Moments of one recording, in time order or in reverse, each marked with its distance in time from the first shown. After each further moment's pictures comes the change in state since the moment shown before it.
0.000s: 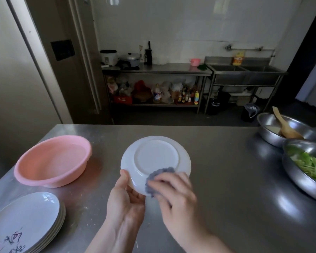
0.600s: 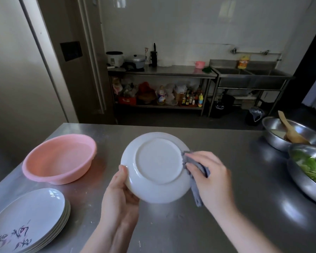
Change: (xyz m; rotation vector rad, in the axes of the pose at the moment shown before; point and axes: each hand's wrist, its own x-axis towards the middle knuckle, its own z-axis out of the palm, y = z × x) left_hand -0.011 0.011 -0.010 0.148 -0.104 0.242; right_hand 0.034 0.036 -0.038 0.143 0.023 0.397
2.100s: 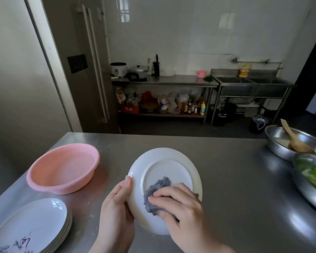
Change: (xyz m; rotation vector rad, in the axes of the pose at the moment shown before) left_hand 0.005 0.000 -0.018 0.235 -0.210 0.089; right_hand -0.036 -0.017 0.029 -0.075 -0.148 -0.543
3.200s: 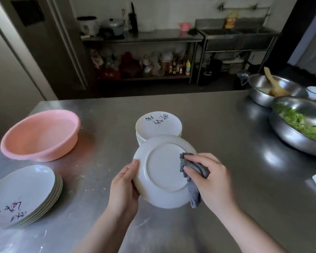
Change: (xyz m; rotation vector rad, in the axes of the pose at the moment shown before) left_hand -0.011 -0.084 -0.038 0.221 -0.004 -0.220; right_hand -0.090 0.018 -0.033 0.192 0.108 0.783
